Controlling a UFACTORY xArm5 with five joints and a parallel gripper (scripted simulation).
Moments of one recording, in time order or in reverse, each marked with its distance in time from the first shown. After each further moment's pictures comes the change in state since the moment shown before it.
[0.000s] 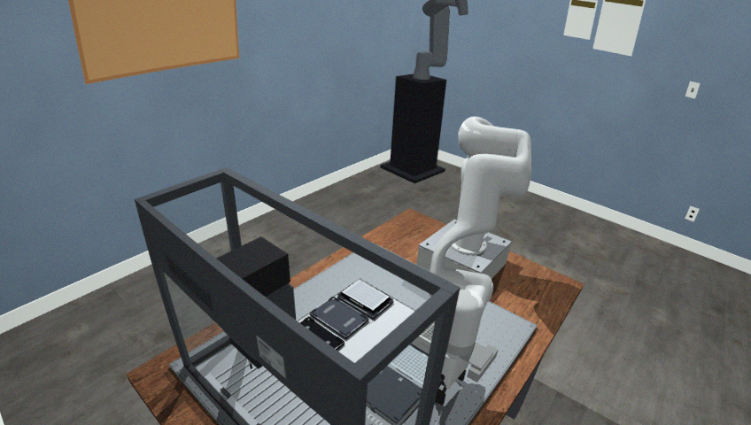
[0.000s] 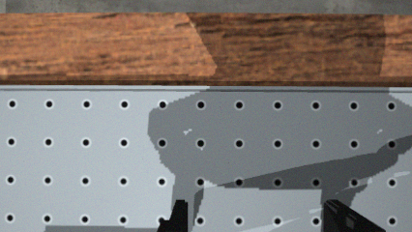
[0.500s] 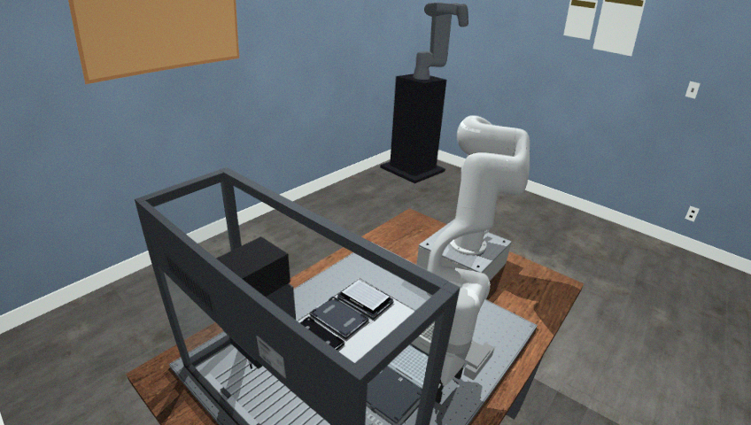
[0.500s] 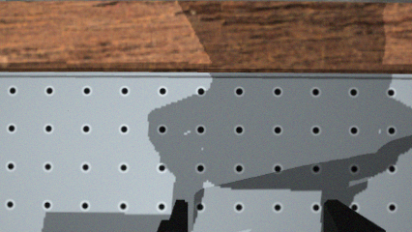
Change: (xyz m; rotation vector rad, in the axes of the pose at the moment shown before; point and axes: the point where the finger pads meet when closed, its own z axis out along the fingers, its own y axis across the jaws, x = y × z) arm -0.009 0.000 0.000 0.000 0.000 0.000
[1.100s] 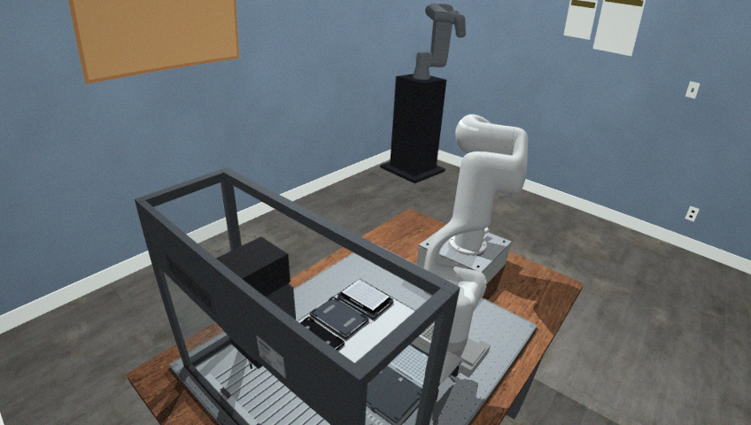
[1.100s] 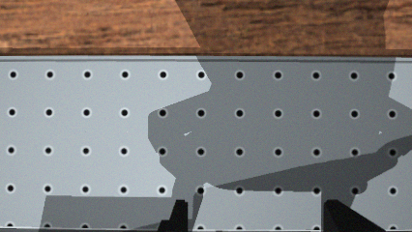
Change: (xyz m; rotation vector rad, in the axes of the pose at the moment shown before) arm -0.011 0.000 0.000 0.001 0.000 0.001
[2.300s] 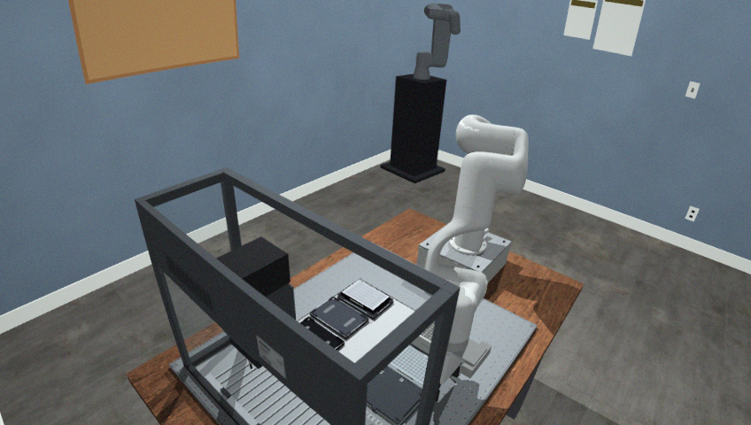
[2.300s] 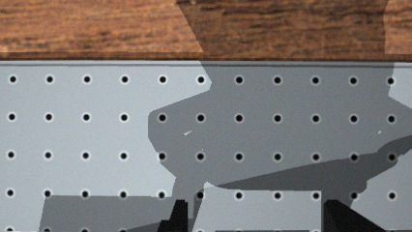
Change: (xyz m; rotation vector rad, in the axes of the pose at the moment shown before) arm 0.003 0.000 0.000 -0.001 0.000 -0.001
